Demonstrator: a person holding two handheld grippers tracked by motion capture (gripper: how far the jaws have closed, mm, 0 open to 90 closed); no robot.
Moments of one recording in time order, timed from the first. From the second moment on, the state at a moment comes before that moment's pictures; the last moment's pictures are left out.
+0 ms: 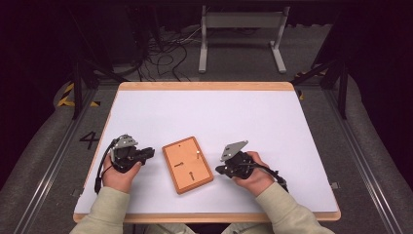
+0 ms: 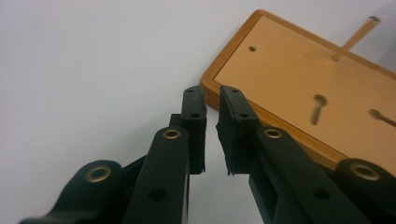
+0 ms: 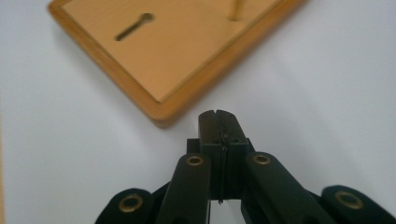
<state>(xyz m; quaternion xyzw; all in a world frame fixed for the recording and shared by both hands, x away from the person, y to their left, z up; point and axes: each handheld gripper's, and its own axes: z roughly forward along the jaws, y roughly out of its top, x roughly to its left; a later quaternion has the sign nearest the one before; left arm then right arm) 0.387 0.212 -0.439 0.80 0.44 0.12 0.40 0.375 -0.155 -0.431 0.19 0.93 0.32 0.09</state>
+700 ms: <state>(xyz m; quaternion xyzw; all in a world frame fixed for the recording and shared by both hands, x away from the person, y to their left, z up) 0.414 0.178 -0.450 0.83 0.46 0.09 0.31 0.377 -0.262 -0.400 0.31 0.87 0.36 0.15</state>
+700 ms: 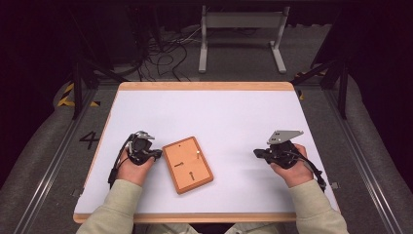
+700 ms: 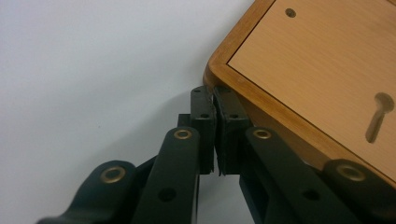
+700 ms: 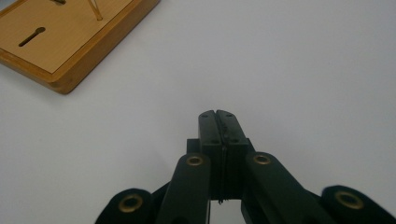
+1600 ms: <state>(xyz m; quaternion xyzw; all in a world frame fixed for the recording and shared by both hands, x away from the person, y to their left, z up) 0.429 0.083 -0.435 0.84 0.37 0.09 0.38 0.368 -0.277 -0.401 0.33 0.86 0.36 0.16</state>
